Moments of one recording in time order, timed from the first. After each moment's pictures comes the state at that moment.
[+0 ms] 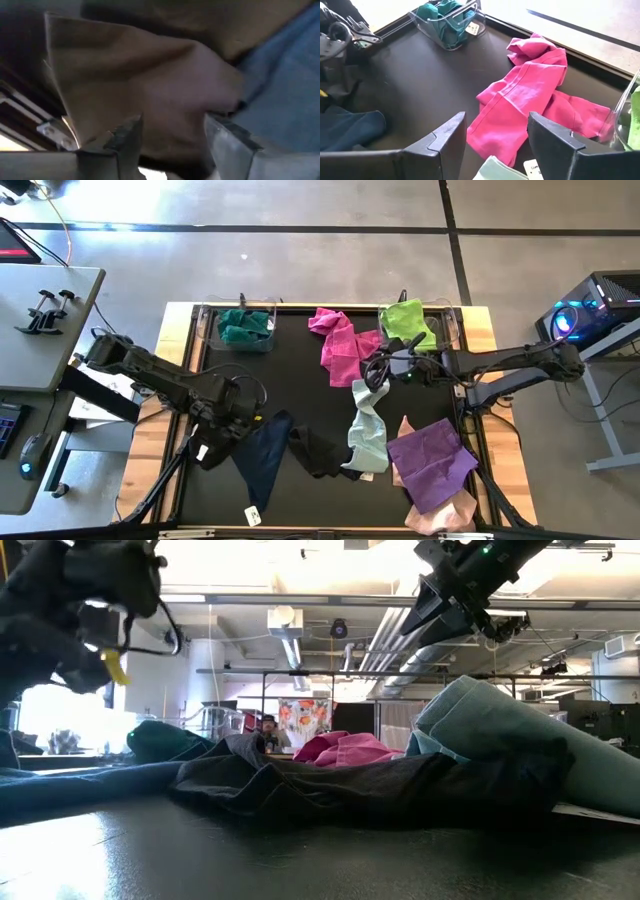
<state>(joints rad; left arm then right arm) -0.24 1.33 0.68 -1.03 0.31 -1.28 0.02 1.18 0.86 -0.35 0.52 0.60</state>
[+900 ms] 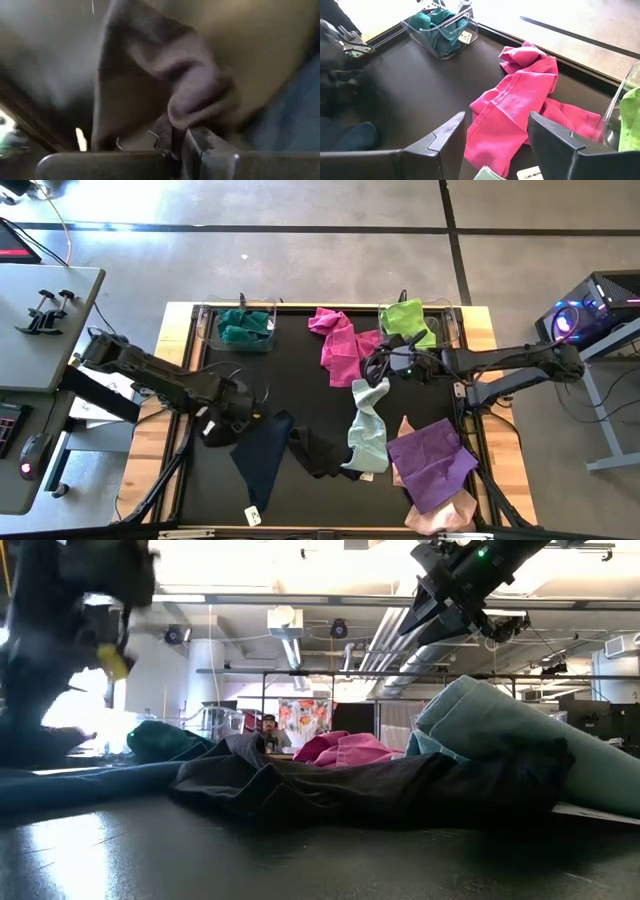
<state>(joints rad) -0.24 1.28 0.71 -1.07 -0.04 -1.11 -0.01 1.18 0.86 -0.33 0.54 0.58</state>
